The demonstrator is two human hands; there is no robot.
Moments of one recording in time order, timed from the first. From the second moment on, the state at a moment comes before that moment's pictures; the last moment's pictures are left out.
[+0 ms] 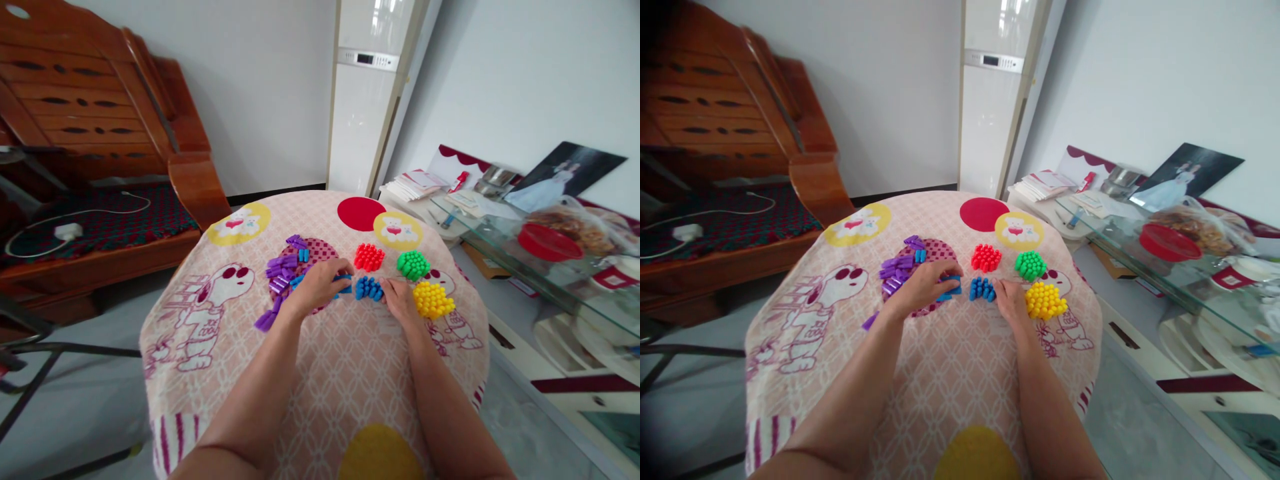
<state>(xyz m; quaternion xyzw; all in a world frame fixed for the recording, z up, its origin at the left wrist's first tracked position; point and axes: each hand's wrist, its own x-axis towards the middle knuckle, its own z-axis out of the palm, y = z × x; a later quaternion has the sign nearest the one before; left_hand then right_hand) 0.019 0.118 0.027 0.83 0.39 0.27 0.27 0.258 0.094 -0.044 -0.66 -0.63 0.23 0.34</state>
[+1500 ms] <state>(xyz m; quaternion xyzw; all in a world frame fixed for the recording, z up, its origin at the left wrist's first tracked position) 0.082 0.116 -0.042 0.84 0.43 0.23 0.23 0.256 0.094 -0.042 -0.66 -0.63 0.22 0.34</state>
